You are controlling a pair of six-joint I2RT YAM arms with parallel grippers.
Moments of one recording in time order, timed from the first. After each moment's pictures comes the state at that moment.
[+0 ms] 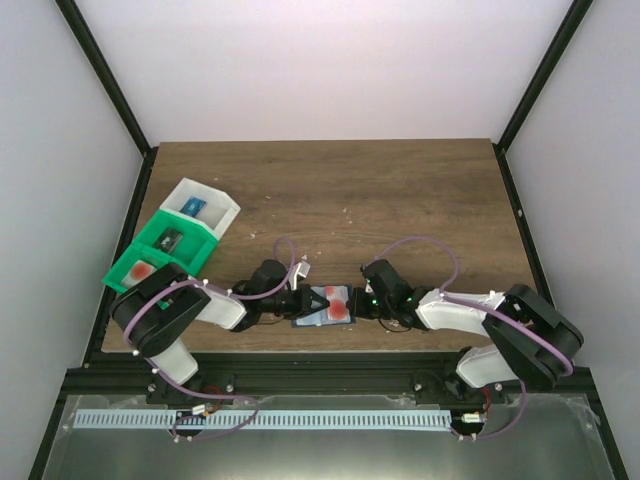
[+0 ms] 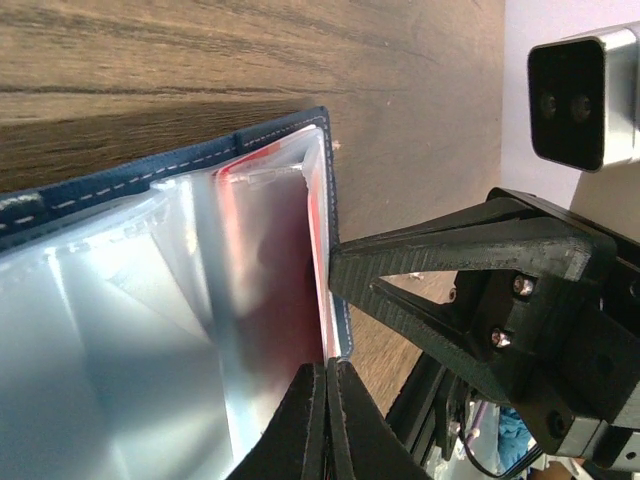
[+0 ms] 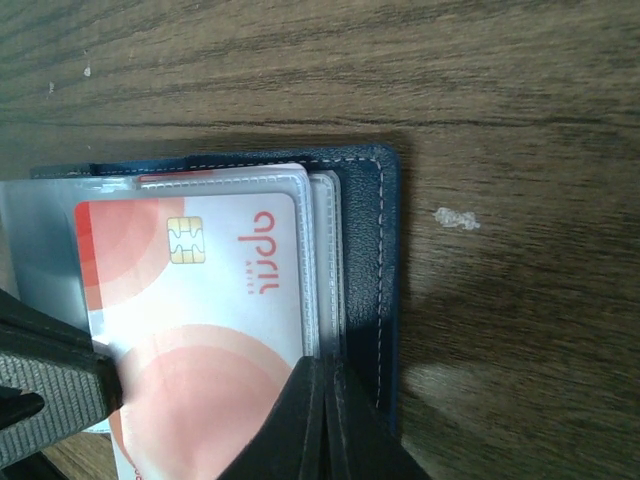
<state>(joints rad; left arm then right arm) -0.77 1.65 0.41 0.66 0.56 -1.06 0.77 1.38 0.44 0.05 -0.18 0.84</state>
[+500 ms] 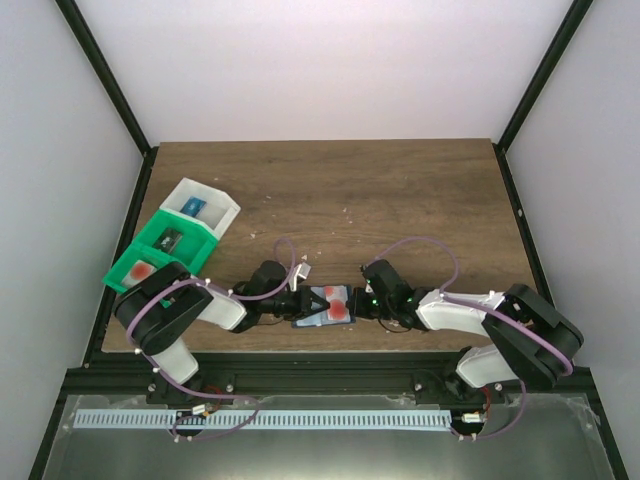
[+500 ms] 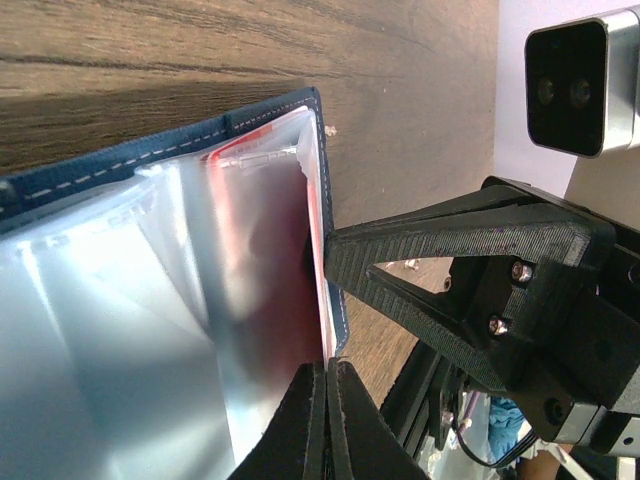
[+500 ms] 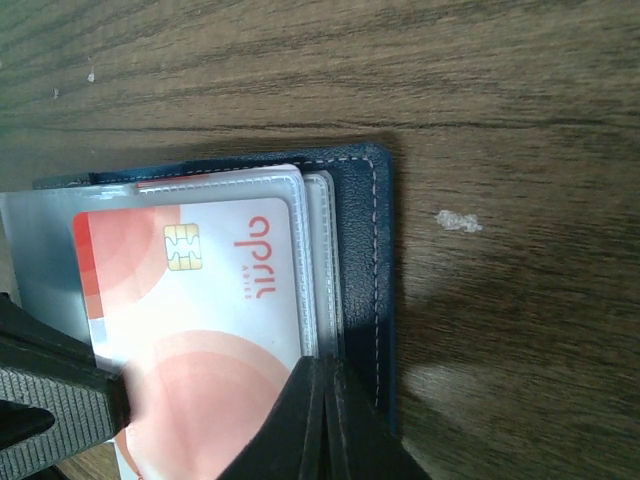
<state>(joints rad) -0.77 1.67 0.39 0.71 0.59 -1.07 0.77 1.38 0.44 0.06 -0.18 0.85</state>
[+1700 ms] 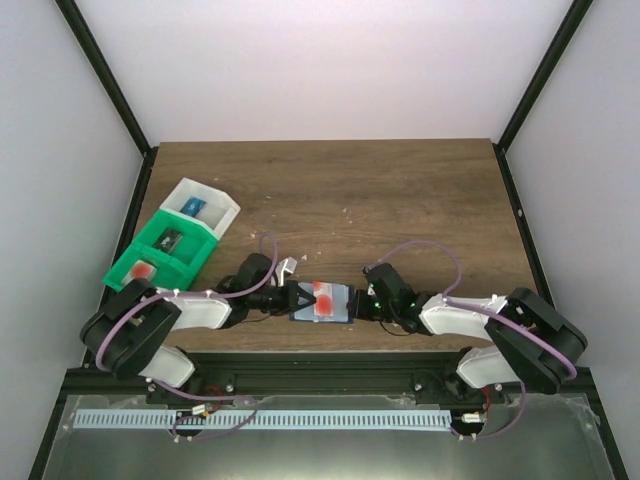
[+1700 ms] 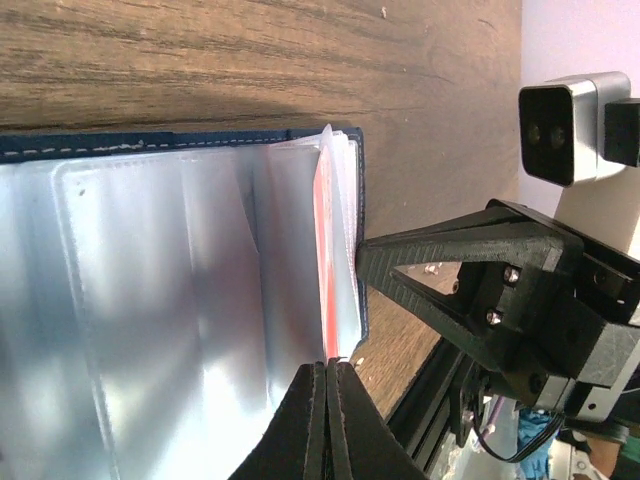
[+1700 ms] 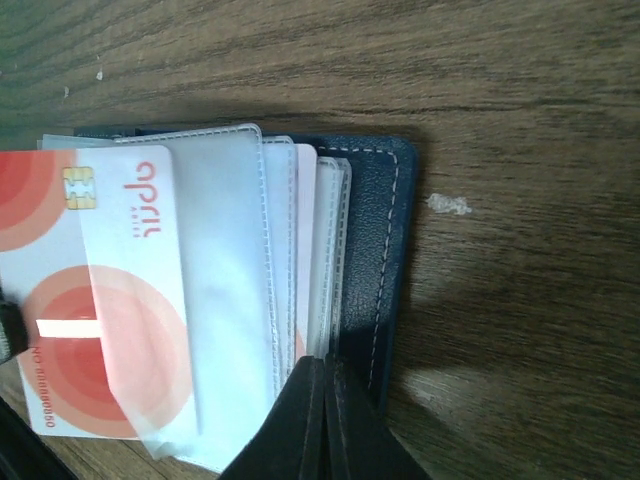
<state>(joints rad) -0.67 1.50 0.39 0.45 0.60 -0.96 0.77 1.35 0.39 0.11 -0.18 0.86</state>
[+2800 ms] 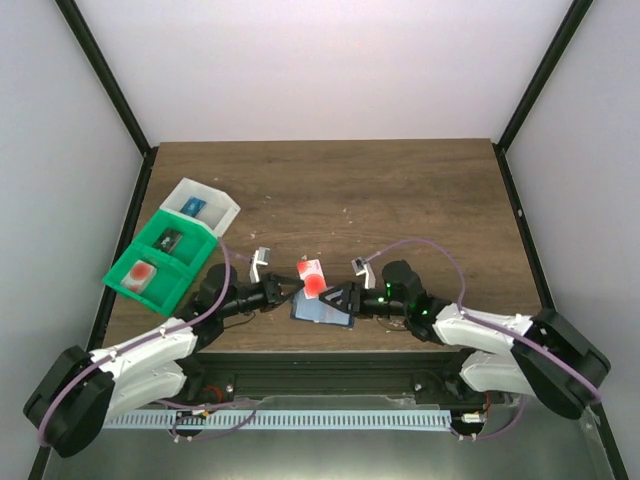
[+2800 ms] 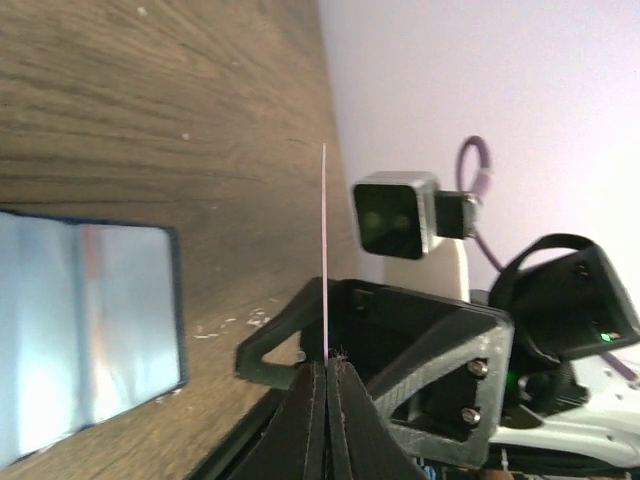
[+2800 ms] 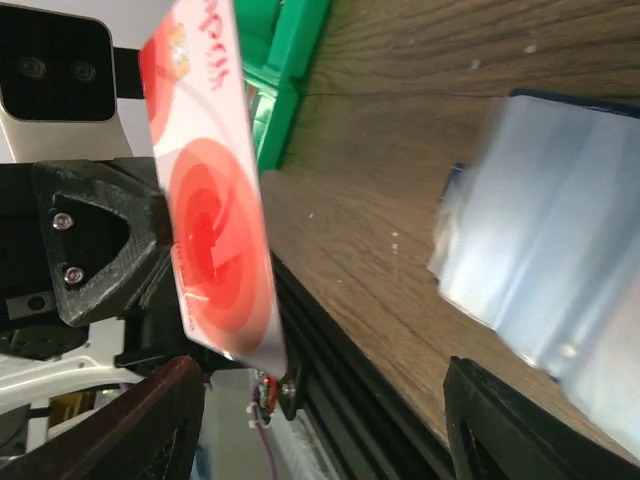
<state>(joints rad) -0.65 1.00 0.24 0.47 0.52 -1.17 0.77 1.16 0.32 0.43 -0.52 1.03</state>
